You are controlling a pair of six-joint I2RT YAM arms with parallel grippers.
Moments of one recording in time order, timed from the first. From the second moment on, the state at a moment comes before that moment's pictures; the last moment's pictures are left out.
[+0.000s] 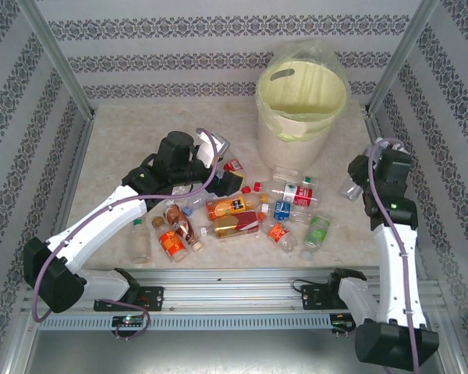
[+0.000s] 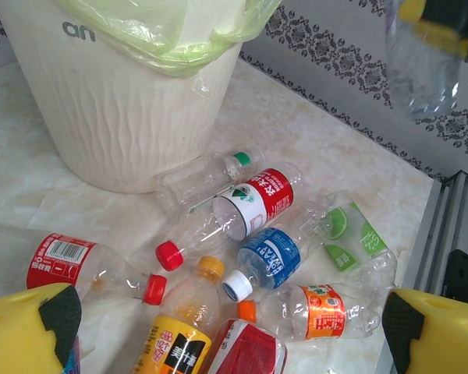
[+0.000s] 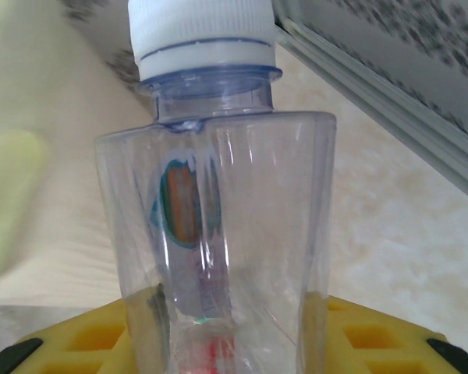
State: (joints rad) left arm -0.61 1.30 1.18 -0.36 0.36 -0.06; right arm -0.17 0.88 0.99 -0.65 0.01 0.53
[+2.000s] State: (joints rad) left arm -0.61 1.28 1.14 -0.36 0.39 -0.07; right arm 0.10 1.99 2.31 -0.99 -0.16 0.22
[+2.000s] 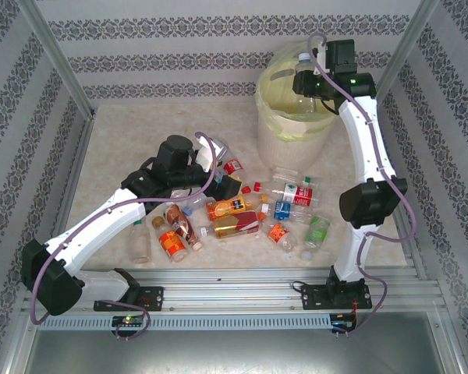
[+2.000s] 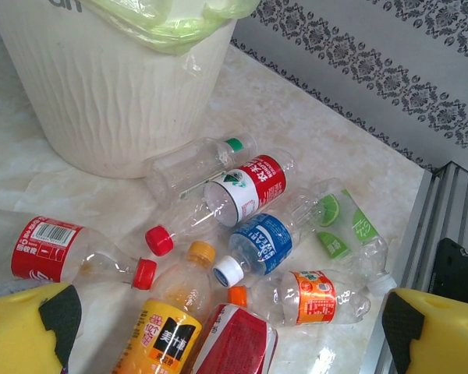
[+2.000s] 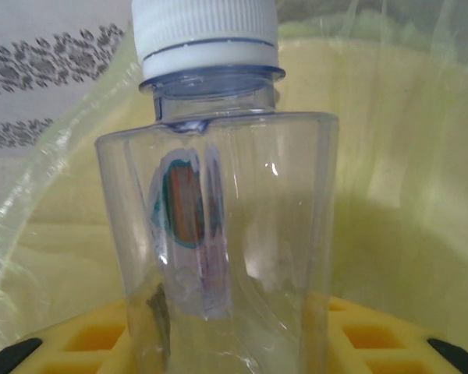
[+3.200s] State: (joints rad) left arm -0.61 1.28 1.14 -0.36 0.40 -0.08; right arm 0.11 2.28 2.49 -1.26 -0.14 0.18
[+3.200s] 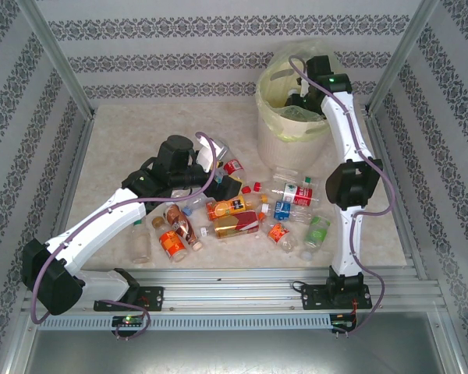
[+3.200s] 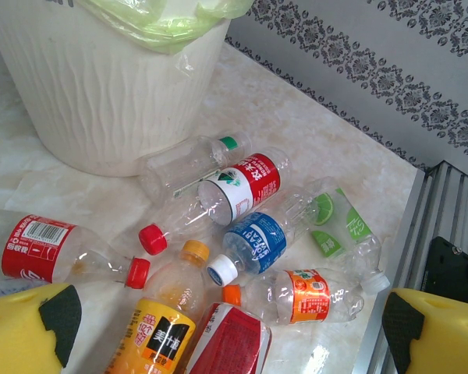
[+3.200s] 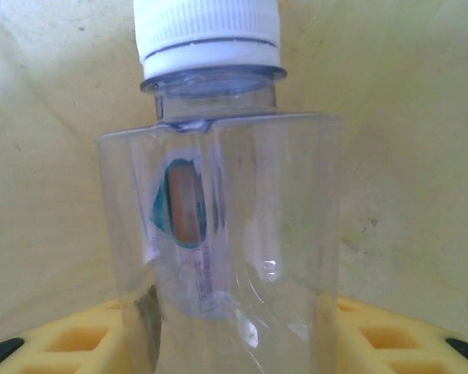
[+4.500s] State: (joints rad) left arm -0.61 1.28 1.14 -0.36 0.40 -0.08; right arm 0.09 1.76 2.19 -1.12 -0.18 0.23
